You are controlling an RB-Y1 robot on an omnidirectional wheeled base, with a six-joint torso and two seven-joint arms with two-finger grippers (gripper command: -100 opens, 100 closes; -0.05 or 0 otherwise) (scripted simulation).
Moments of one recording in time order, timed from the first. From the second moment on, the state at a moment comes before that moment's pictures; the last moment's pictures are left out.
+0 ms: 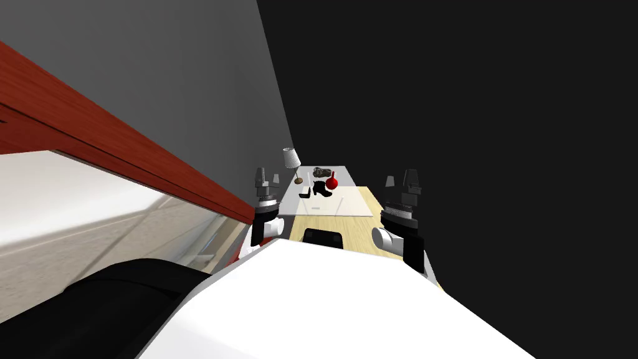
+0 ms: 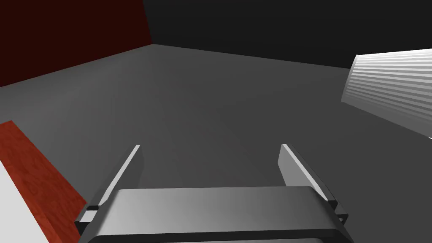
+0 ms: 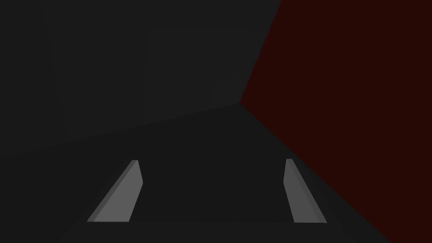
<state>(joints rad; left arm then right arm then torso) 0.53 -0.04 0.07 -2.30 -0.03 -0.46 0.06 0.47 -0.01 -0.03 -2.33 -0.04 -0.39 0.12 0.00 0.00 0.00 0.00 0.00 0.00</state>
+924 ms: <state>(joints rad) 0.52 0.20 0.15 -2.19 0.04 -0.30 0.06 0.47 -0.01 -0.03 -2.33 -0.04 -0.39 0.12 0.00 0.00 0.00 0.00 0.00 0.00</state>
